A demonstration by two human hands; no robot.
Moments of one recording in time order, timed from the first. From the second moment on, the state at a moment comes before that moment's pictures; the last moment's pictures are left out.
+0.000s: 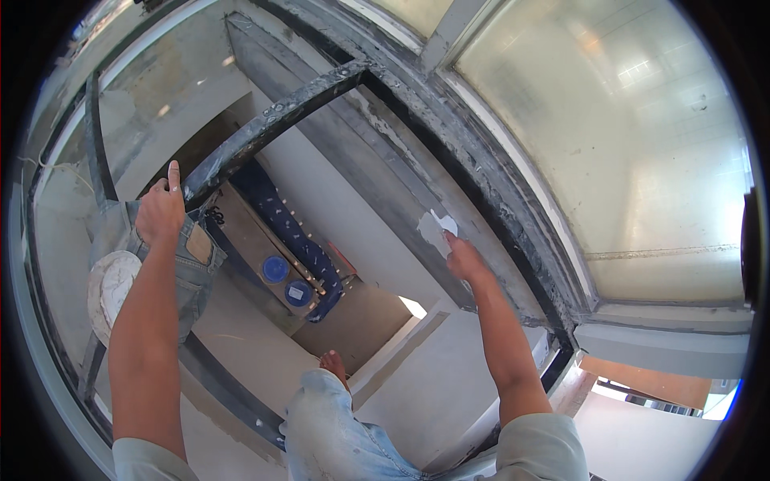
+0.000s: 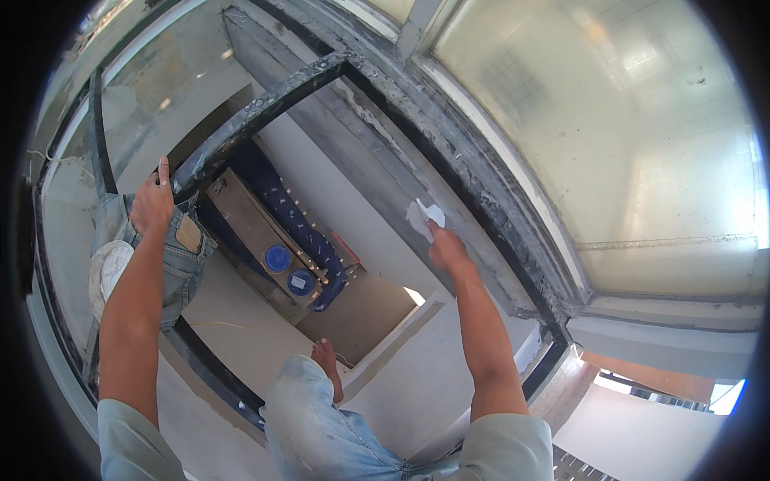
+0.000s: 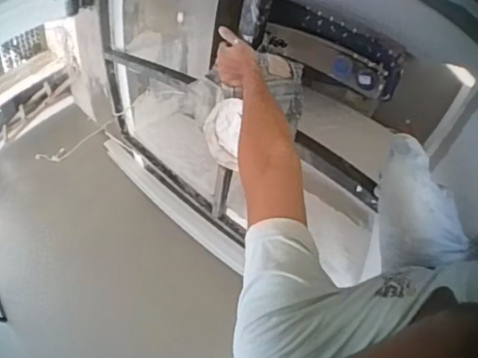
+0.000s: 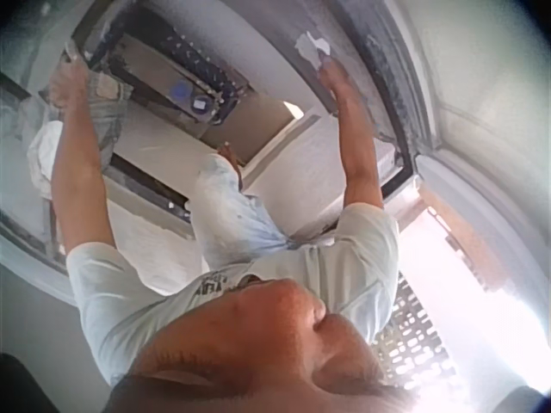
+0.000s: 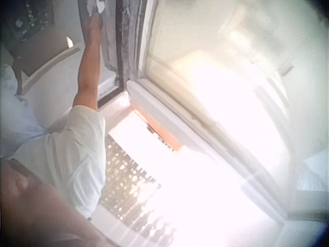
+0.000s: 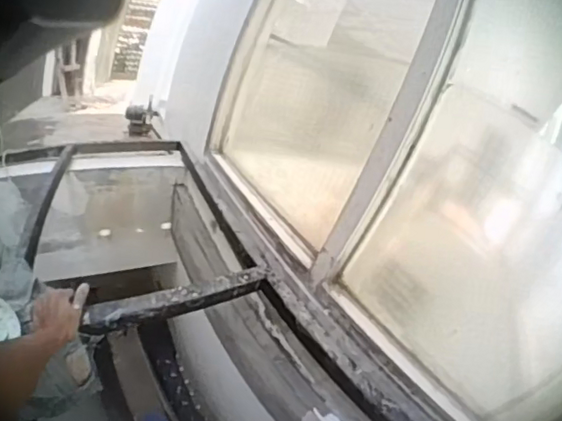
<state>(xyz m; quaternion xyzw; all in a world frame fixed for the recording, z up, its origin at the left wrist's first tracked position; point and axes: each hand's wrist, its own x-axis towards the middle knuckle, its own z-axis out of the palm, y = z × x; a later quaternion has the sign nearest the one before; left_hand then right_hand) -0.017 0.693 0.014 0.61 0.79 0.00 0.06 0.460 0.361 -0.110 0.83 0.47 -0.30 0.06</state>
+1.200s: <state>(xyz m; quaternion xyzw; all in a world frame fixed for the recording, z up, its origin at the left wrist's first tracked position) -0.021 0.697 0.011 0.62 0.78 0.03 0.05 0.457 0.436 -0.129 0.85 0.49 -0.21 -0.02</state>
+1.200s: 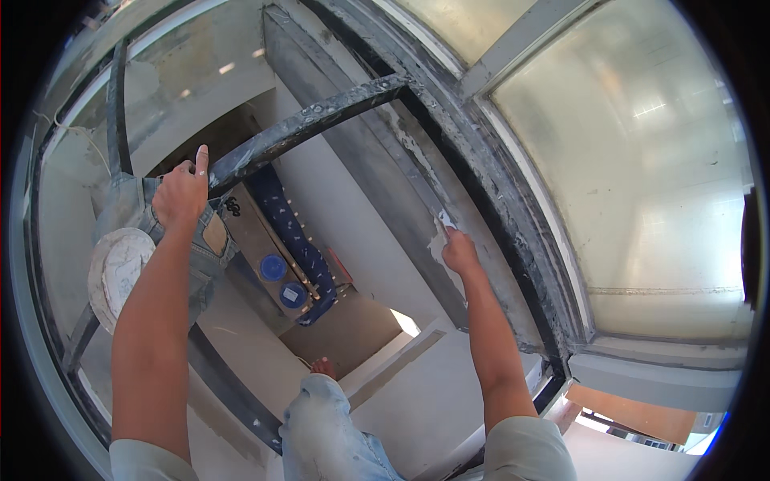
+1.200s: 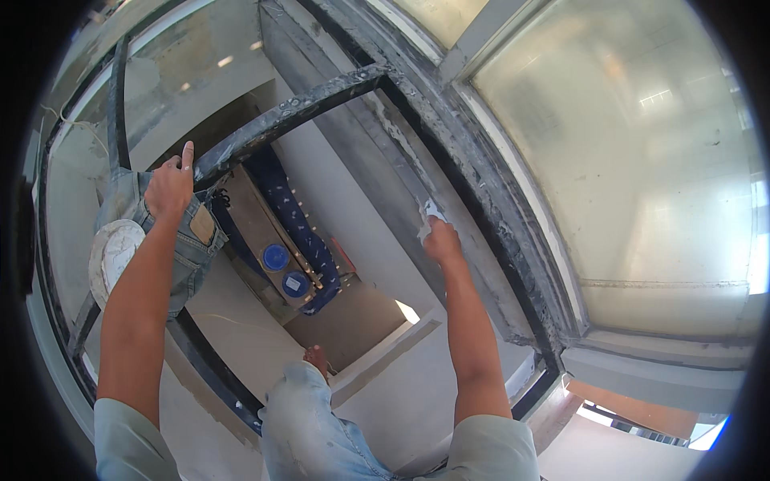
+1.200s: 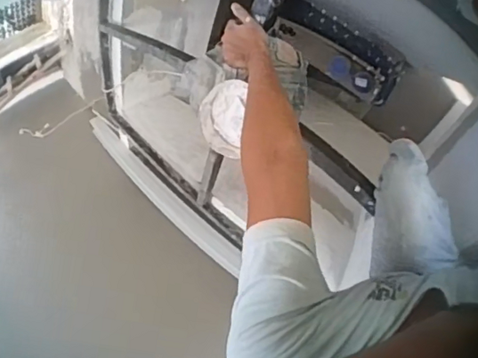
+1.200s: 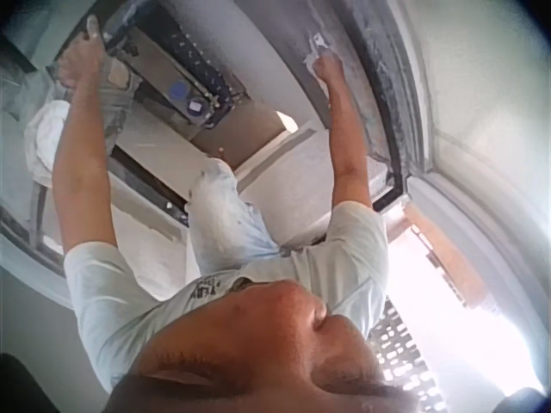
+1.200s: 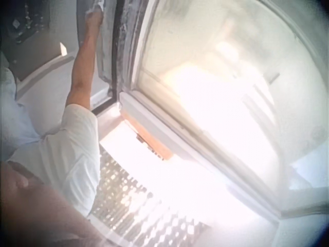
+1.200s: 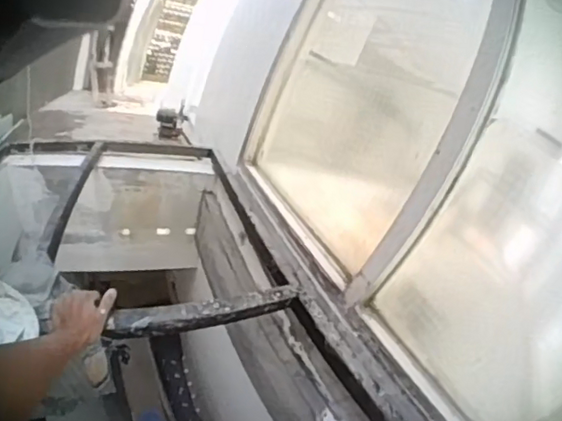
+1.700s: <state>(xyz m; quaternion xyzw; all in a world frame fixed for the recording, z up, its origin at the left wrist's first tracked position) -0.025 0.695 0.007 0.61 0.79 0.03 0.05 0.426 0.464 -0.120 0.84 0.51 -0.20 0.03</state>
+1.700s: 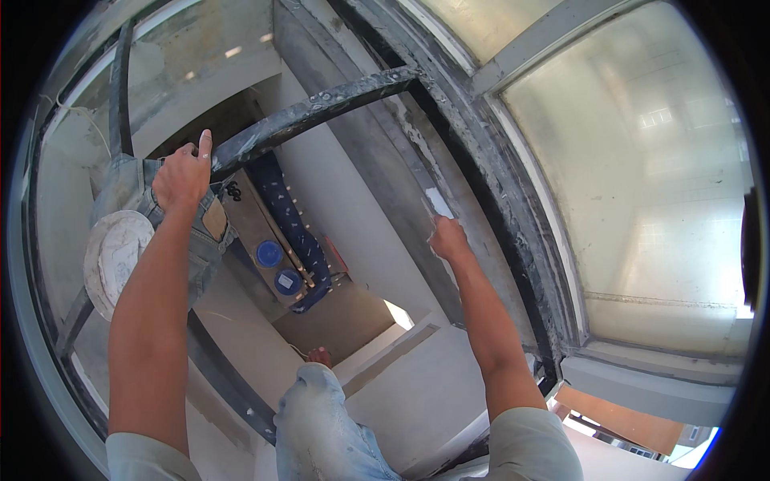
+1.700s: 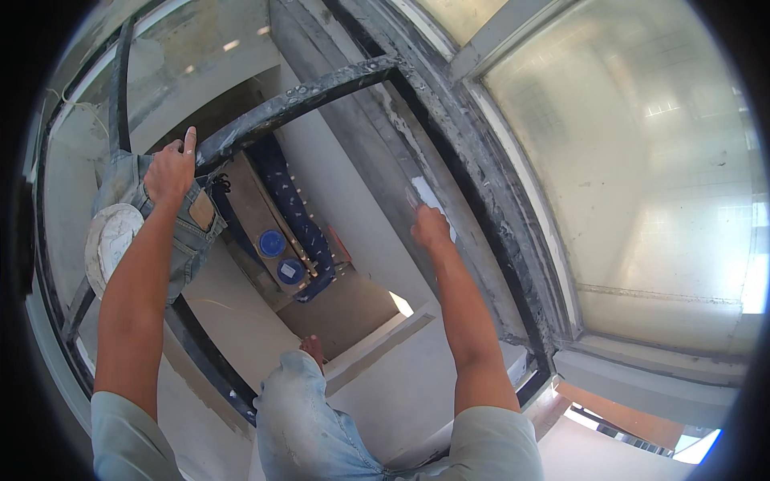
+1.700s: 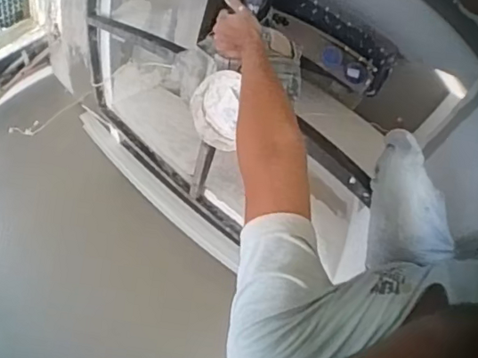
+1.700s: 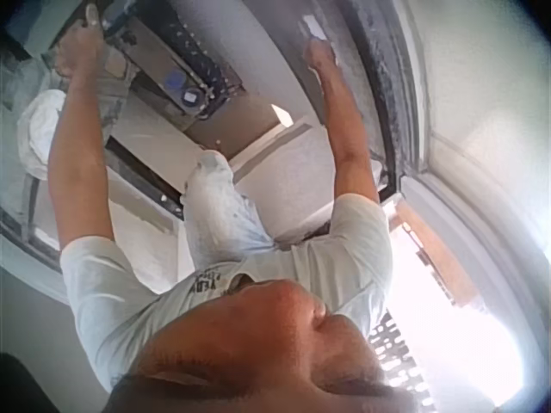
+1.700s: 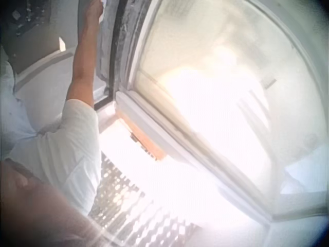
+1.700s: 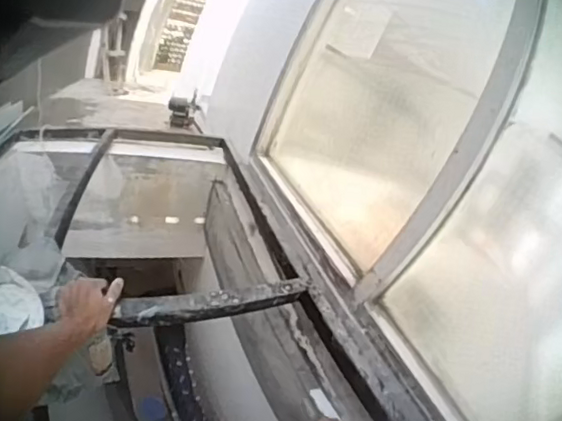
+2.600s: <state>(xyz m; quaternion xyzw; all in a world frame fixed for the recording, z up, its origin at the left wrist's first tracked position) -0.013 0.697 0.010 0.62 0.78 0.04 0.07 0.452 0.551 -0.151 0.85 0.50 -0.13 0.07</state>
